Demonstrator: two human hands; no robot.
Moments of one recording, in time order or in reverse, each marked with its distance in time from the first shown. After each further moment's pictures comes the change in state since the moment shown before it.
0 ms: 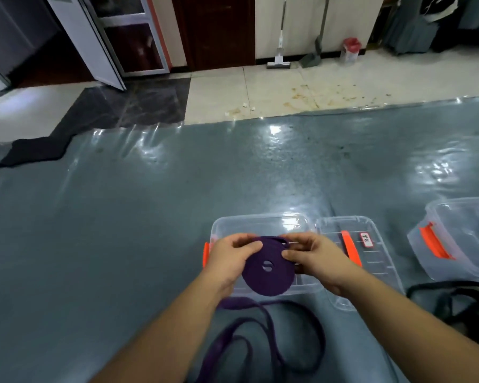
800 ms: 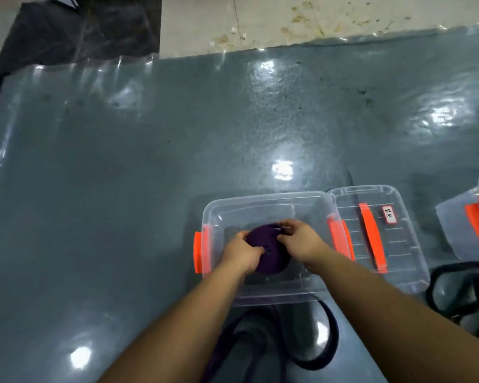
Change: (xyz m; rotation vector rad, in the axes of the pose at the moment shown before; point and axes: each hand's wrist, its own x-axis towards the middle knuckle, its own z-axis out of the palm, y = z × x) left_hand 0.117 -0.085 0.004 0.499 0.029 -0.313; right_hand 0.136 0.088 0.009 -0.370 0.236 0.316
